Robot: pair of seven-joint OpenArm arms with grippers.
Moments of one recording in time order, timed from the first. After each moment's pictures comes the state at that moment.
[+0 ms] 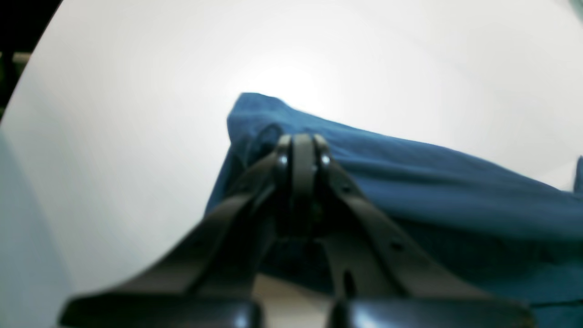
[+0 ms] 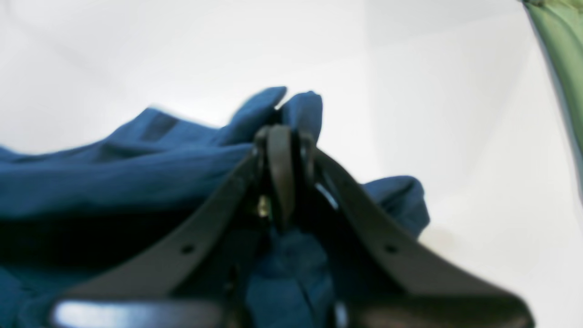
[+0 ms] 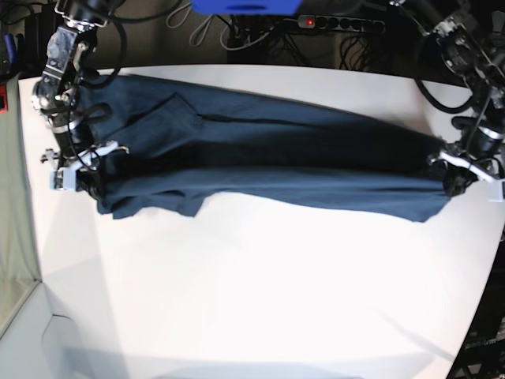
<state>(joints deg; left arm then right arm) 5.5 -7.0 -44.3 105.1 -31.7 -31.7 54.7 -8.3 4.8 27.9 85.7 6.1 34.1 -10.3</state>
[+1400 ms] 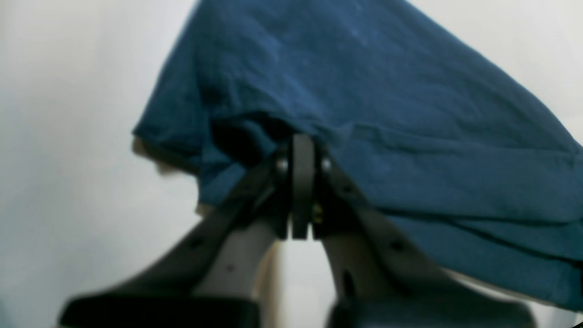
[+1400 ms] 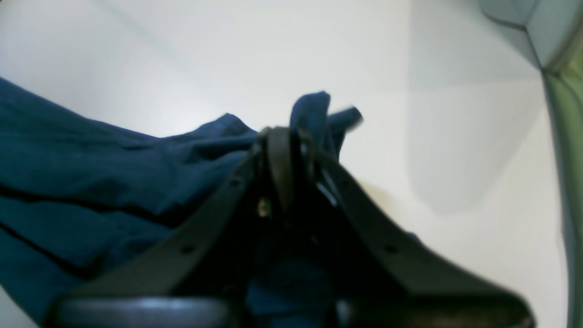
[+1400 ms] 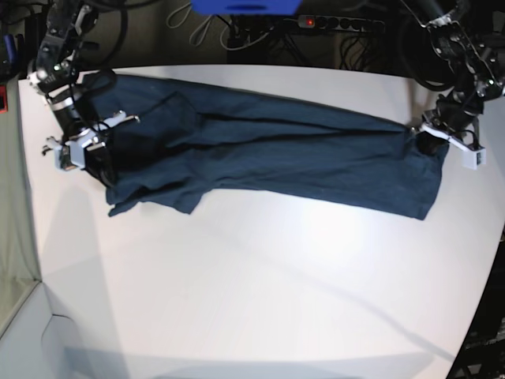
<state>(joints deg) 8.2 -7.3 -42.9 88.0 -32.4 -31.6 54.3 -18.8 3.0 27.0 102.4 6.2 39.8 -10.3</state>
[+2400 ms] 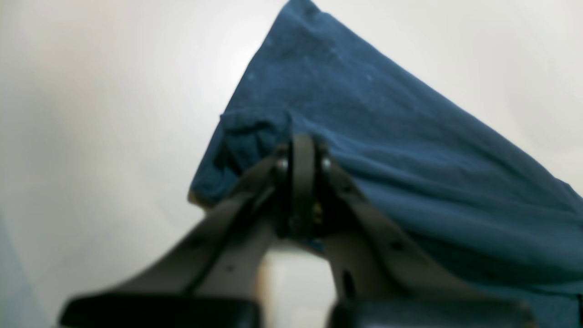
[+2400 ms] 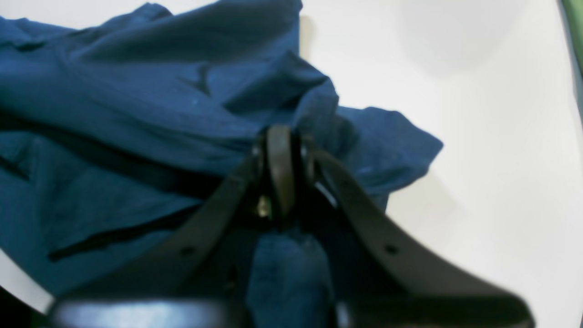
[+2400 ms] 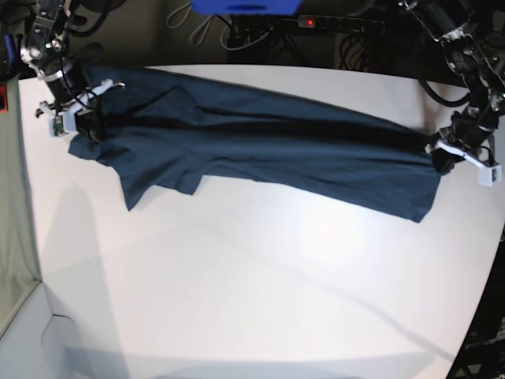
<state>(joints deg) 4.6 -10.6 -43.6 87.7 -32.6 -31.6 54.2 -24.8 7.2 29.5 93.6 6.2 39.9 -9.4</state>
